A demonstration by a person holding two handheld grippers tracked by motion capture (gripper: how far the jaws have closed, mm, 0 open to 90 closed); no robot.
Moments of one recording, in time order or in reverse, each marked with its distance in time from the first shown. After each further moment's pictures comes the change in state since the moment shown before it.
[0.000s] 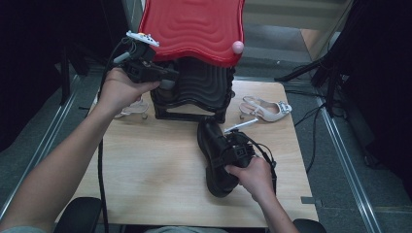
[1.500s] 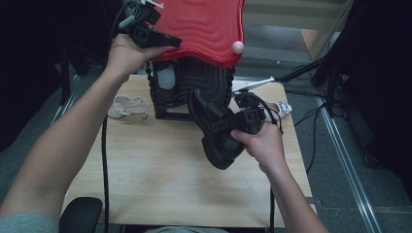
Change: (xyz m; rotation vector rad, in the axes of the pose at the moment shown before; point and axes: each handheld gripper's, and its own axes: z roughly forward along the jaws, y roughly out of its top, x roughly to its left) left arm 0.036 0.062 0.007 -0.031 0.103 -0.028; right arm 0.046 0.058 -0.088 -0.173 0.067 -0.115
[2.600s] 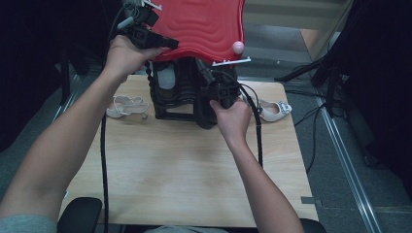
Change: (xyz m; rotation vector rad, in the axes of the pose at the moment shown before) left arm 0.006 -0.003 0.000 0.028 0.009 -0.035; right arm 0.005 0.064 0.052 -0.313 -0.309 -0.120
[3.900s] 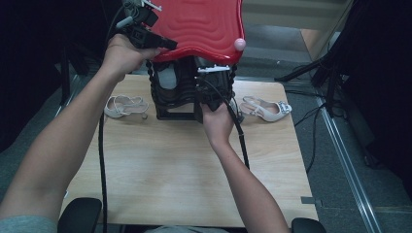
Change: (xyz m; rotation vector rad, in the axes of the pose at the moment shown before) left arm 0.001 0.000 -0.002 0.030 0.000 0.030; right arm 0.014 -0.010 0.046 -0.081 -0.184 -0.074
